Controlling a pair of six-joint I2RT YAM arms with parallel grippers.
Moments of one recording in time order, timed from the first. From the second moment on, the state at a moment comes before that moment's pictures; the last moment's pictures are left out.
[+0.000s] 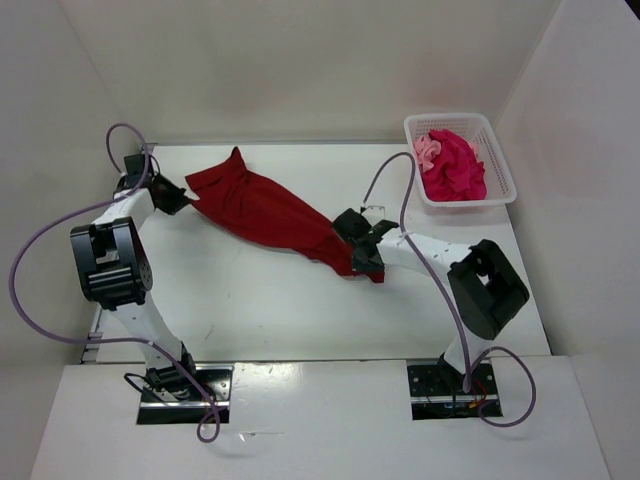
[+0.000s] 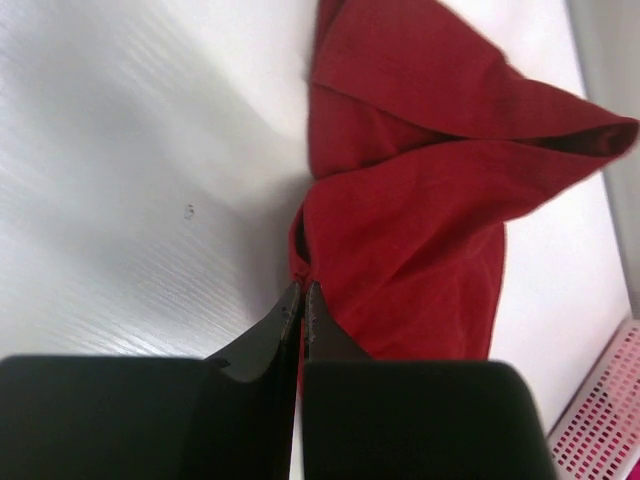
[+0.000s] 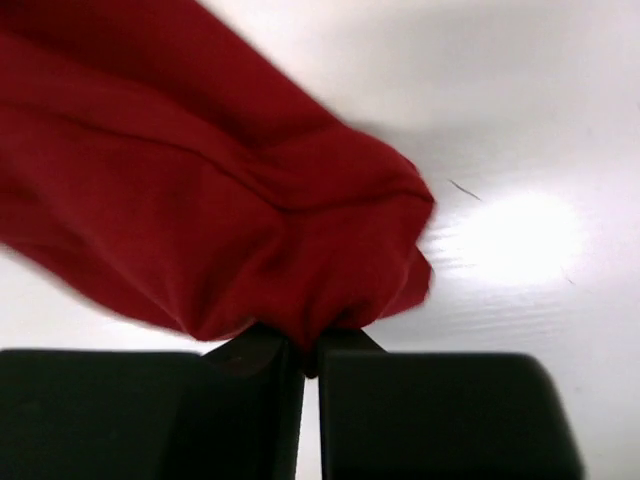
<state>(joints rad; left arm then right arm) 0.28 1.88 1.33 -0.28 0.18 -0.77 0.70 1.68 1.05 -0.62 0.44 0.75</state>
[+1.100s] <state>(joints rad) 0.28 1.84 1.54 -0.42 0.14 -0.73 0.45 1.16 0.68 -0.54 -0.10 0.90</state>
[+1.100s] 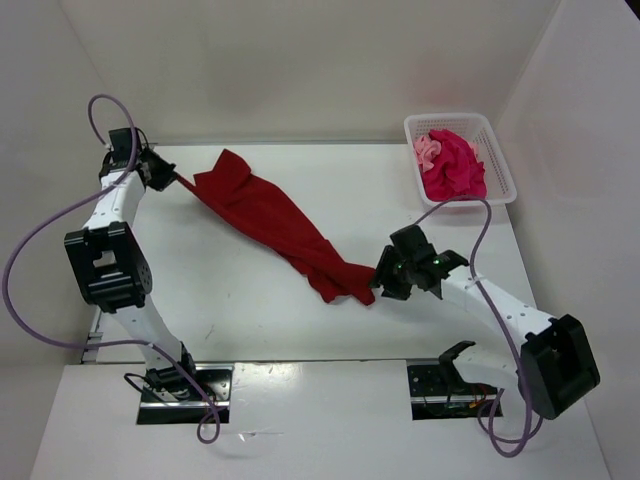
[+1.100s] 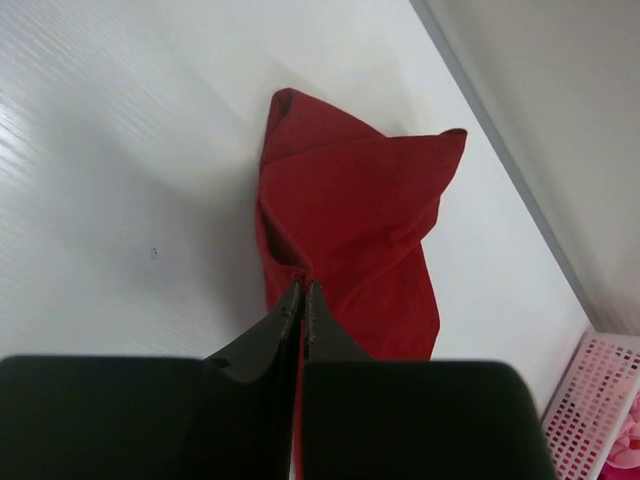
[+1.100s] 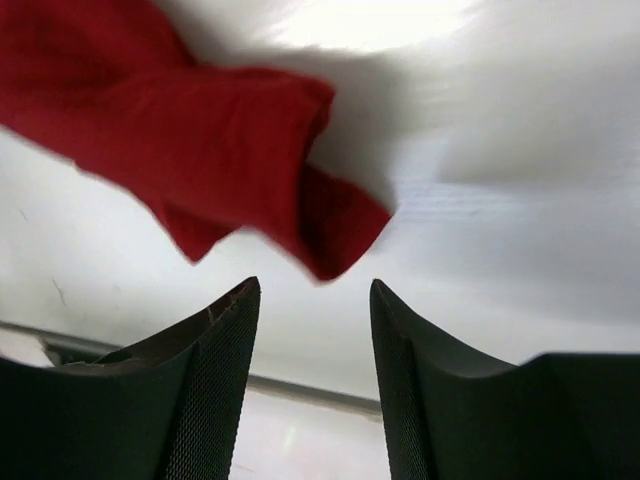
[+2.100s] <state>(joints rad) 0.24 2.02 1.78 -0.46 0.16 -0.72 0.48 1.51 0.87 -0.38 -0.01 0.80</state>
